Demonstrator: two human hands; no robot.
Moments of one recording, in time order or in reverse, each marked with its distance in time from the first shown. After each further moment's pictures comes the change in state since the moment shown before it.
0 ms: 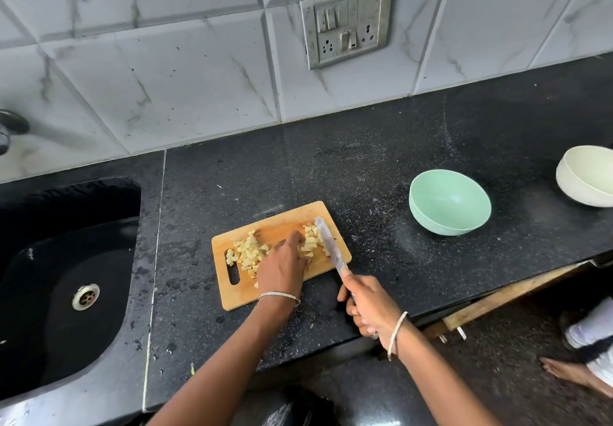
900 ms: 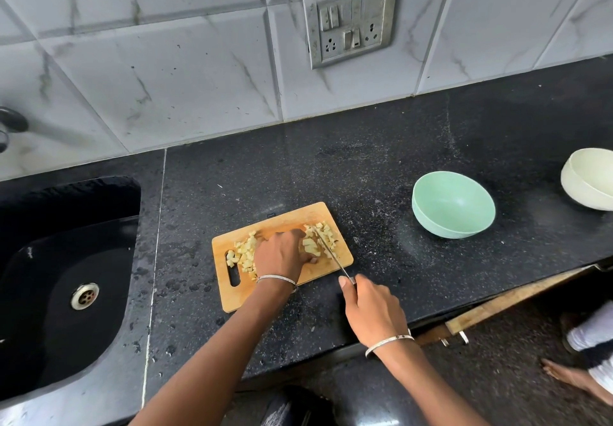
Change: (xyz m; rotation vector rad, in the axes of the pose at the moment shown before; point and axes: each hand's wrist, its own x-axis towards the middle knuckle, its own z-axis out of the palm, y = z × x) left_hand 0.032 -0.005 -0.001 0.238 -0.106 0.004; right_hand -0.006 0.006 0.007 -0.918 0.384 -0.346
